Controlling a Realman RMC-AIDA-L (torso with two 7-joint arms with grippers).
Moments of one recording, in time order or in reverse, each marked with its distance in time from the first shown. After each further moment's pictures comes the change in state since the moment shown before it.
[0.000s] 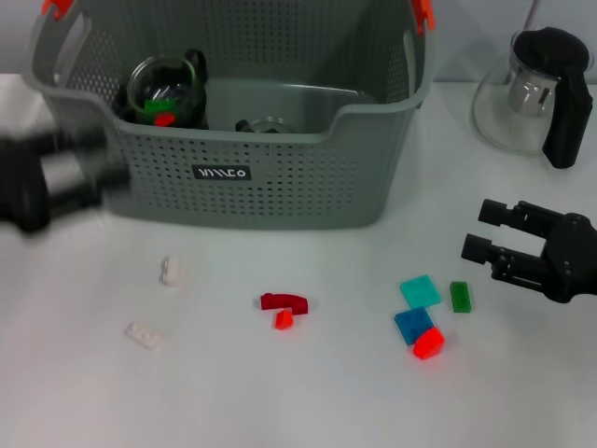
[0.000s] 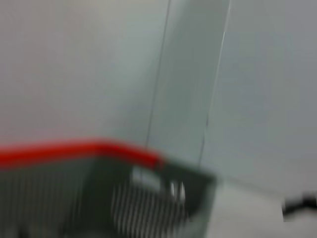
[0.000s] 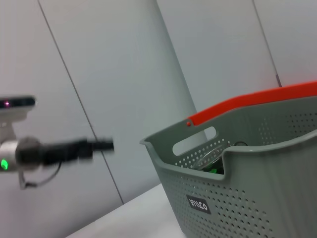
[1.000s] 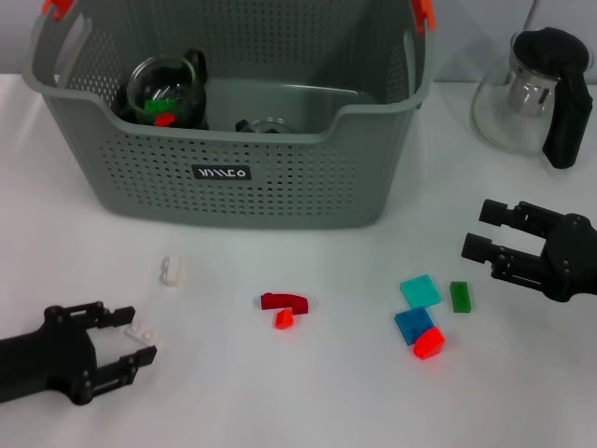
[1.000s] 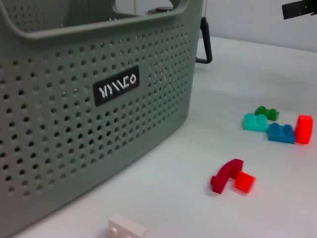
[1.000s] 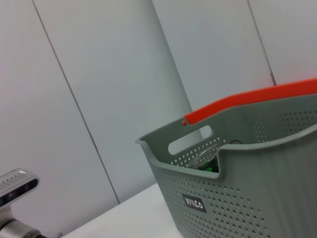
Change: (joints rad) left arm 0.104 -0.062 0.011 -0.261 0.337 -0.286 0.514; right arm -0.002 0.002 0.001 0.001 0.000 0.012 0.001
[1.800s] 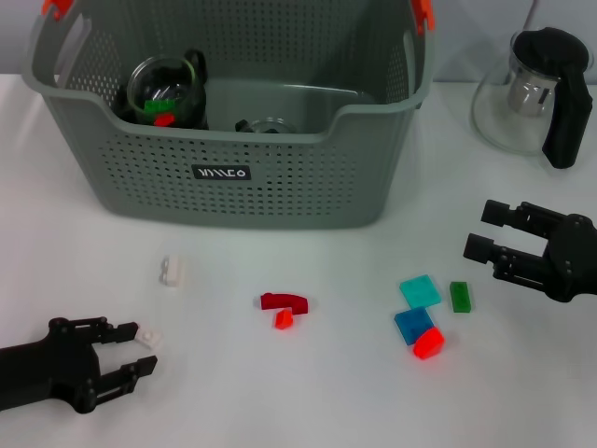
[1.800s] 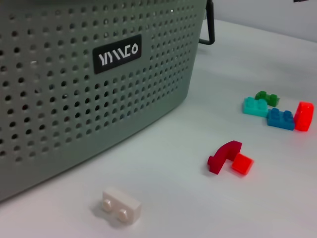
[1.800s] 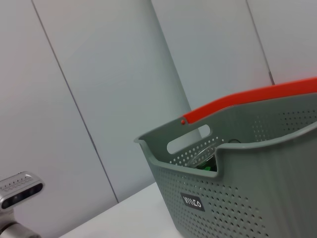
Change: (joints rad) left arm -0.013 -0.003 -0.002 0.000 0.064 -0.017 -0.077; right arm -0.002 -0.003 0.000 0.000 0.000 0.000 0.000
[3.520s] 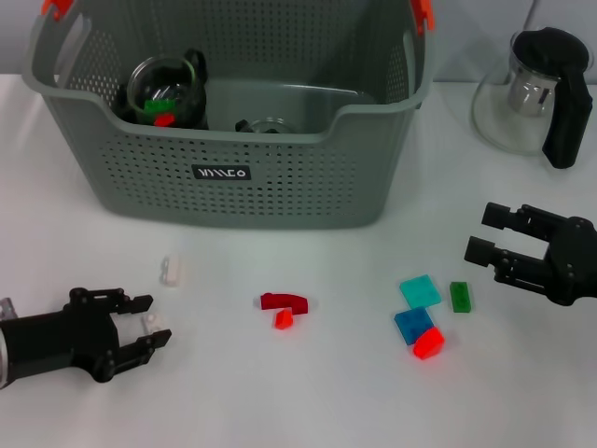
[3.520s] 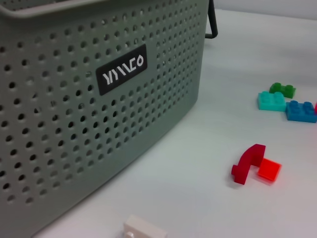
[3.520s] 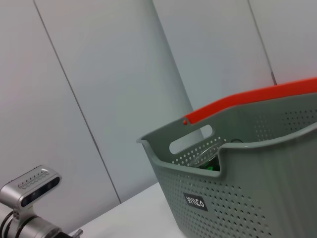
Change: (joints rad) left arm -0.063 0.000 0.034 -0.038 -0.011 -0.103 0.071; right arm -0.005 0.000 0.000 0.000 0.000 -0.009 0.000
